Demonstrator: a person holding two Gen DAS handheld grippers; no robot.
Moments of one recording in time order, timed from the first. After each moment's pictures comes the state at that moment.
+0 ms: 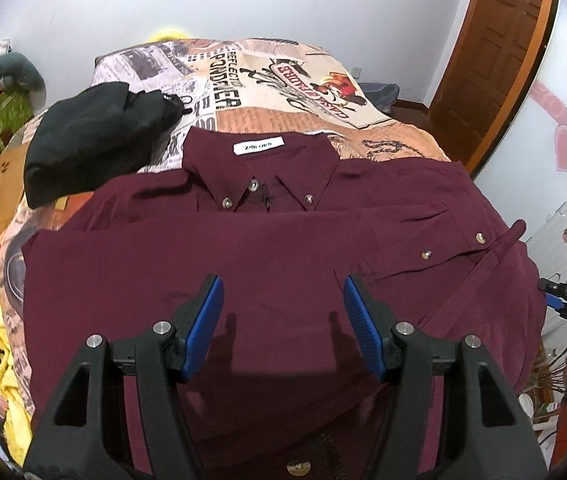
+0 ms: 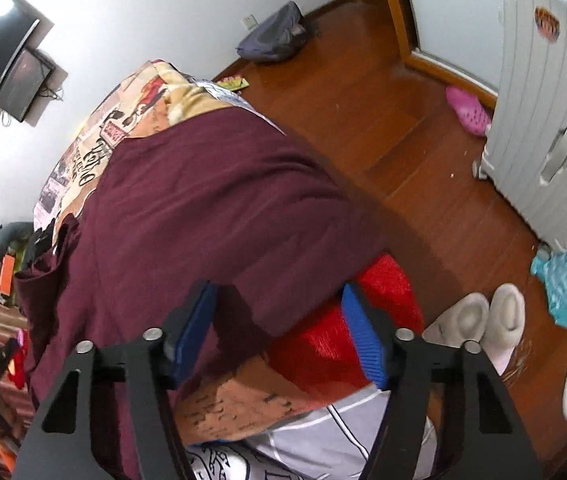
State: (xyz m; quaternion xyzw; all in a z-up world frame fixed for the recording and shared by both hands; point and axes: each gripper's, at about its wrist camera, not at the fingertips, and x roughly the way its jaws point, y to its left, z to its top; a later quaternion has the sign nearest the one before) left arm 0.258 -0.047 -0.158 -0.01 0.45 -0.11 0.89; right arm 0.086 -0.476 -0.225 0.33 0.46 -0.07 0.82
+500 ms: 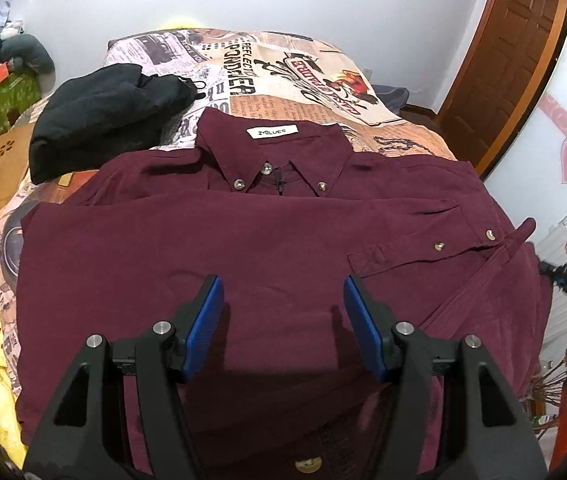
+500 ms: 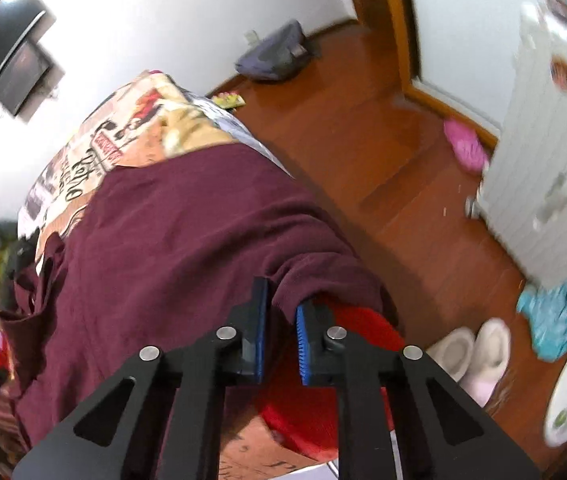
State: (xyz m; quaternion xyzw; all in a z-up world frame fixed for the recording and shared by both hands) left arm 0.251 -0.036 -0.169 -0.03 0.45 -0.09 0.89; right arm 0.117 -0.469 -0.193 0.26 0.43 -0.09 0.86
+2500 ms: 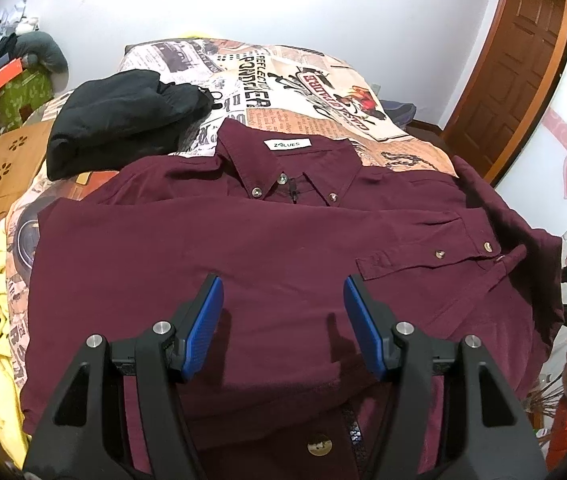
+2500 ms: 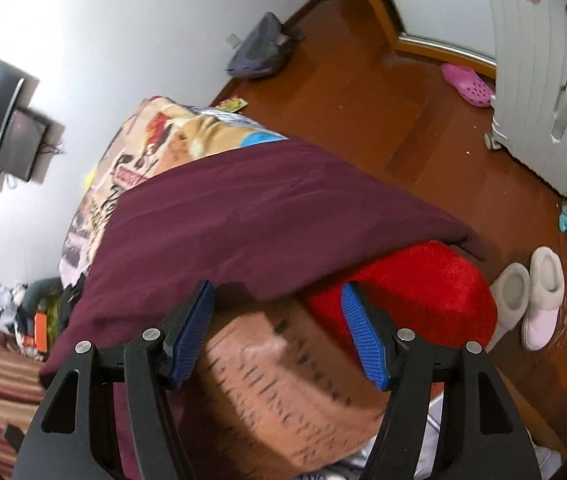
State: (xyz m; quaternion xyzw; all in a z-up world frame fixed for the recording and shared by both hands) left arm 0.240 -0.025 -0.160 -0.05 0.43 -0.07 0.90; right arm 0.115 -0.456 -0.205 0.42 0.41 -0.09 0.80
